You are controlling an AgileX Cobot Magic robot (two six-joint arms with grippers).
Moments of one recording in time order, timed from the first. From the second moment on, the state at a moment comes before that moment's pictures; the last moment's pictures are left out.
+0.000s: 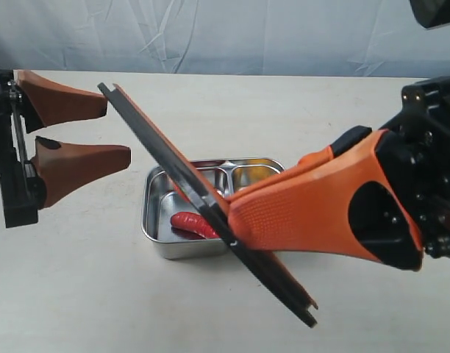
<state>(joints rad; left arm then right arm) -0.04 1.09 -0.57 -1.52 1.02 1.94 0.57 0.99 -0.76 -1.72 -1.22 2.08</state>
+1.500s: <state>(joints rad) -0.04 1.20 -0.67 -1.52 1.20 1.95 0.64 1.05 -0.85 -1.75 -1.24 2.08</state>
